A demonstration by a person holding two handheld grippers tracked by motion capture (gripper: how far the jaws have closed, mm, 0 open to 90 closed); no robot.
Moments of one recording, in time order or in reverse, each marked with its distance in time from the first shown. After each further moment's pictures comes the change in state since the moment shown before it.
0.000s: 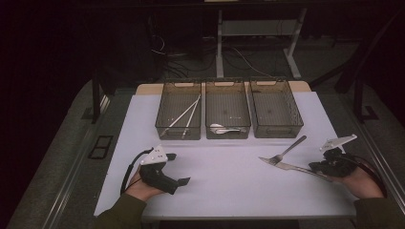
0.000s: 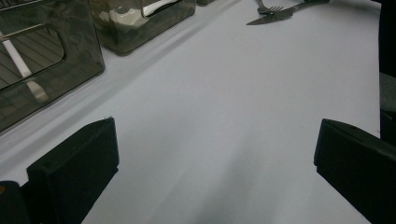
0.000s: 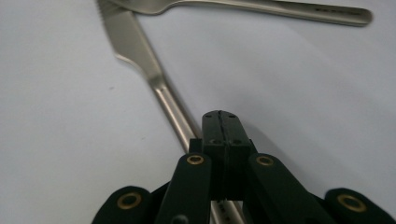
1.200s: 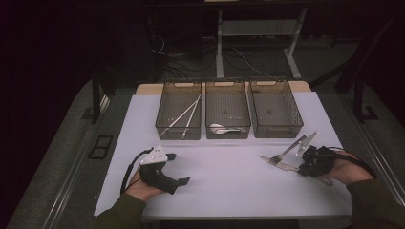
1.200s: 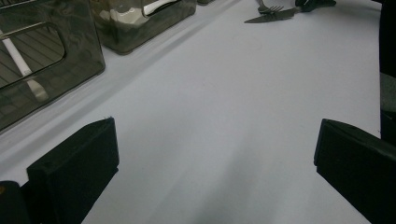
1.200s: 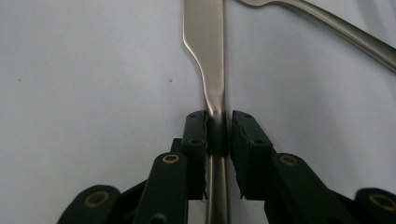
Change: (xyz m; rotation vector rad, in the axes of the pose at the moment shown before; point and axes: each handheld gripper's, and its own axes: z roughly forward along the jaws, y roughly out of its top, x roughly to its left) left arm 0.000 0.000 0.001 -0.001 -0.001 -0.008; right arm 0.024 0.049 0.021 0.290 0.067 -0.365
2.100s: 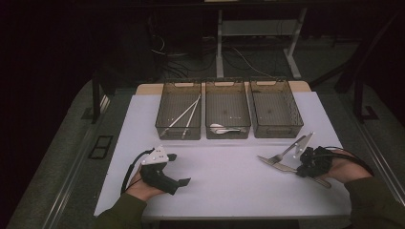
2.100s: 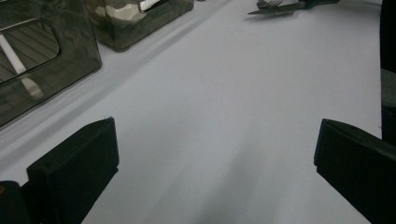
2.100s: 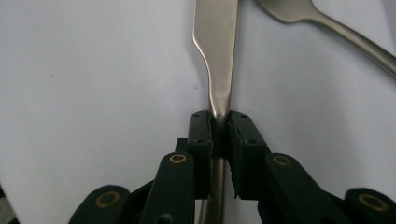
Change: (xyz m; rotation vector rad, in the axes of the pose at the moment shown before) left arm -0.001 0.000 0.002 0.010 -0.004 0.006; right arm 0.006 0.006 -0.001 0.003 0.035 -0.083
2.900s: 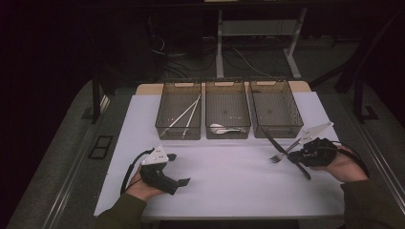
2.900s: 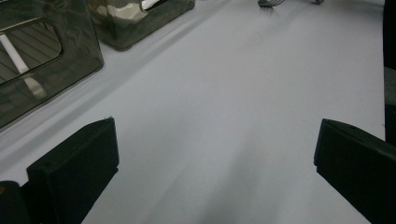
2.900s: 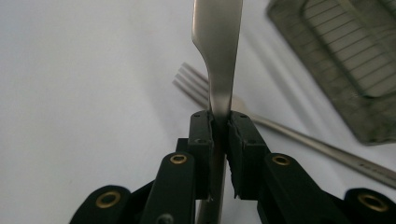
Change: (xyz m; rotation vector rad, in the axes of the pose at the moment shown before) left arm 0.001 -0.001 0.000 0.007 0.006 0.009; right arm -0.003 0.005 -0.029 -0.356 -0.059 0.162
